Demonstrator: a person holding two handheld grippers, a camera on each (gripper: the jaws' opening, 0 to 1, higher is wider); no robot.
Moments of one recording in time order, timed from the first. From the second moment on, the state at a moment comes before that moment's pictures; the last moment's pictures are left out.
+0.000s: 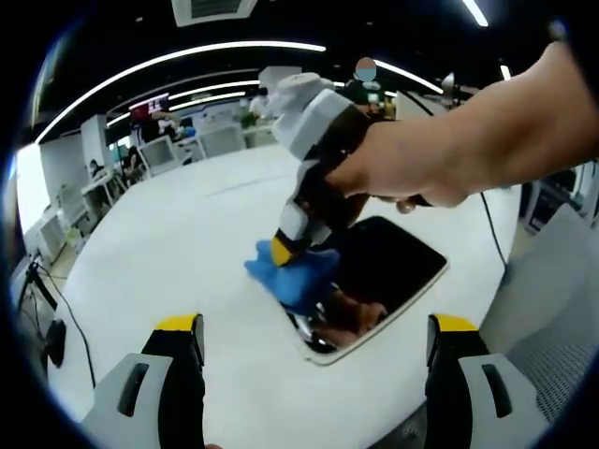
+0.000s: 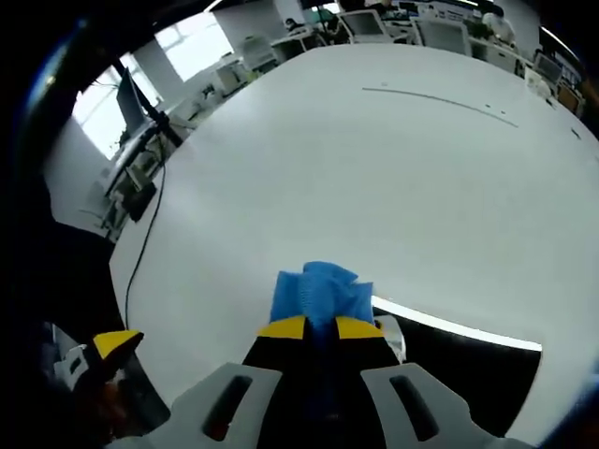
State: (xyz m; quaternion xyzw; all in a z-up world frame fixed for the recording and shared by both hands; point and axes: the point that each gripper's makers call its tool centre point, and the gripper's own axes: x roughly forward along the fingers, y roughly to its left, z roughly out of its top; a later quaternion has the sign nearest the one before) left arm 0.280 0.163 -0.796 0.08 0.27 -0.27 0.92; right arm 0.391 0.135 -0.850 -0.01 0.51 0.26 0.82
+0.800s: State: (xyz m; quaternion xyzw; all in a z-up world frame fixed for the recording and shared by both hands) left arm 0.278 0.161 -0.797 0.09 0.27 -0.27 0.92; right arm 0.359 0.141 -0.851 -0.02 0.52 0.29 0.80
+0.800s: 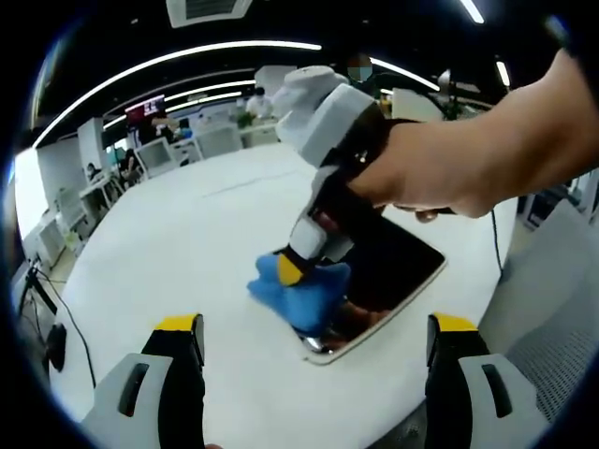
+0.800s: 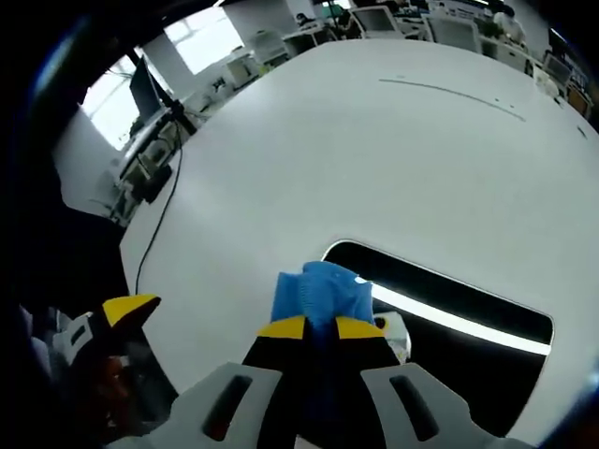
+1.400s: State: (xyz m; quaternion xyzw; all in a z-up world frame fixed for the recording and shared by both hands) left arm 0.278 0.163 -0.798 0.09 0.27 -0.27 0.92; right arm 0.356 0.140 -0.851 -0.04 0.50 0.31 0.81
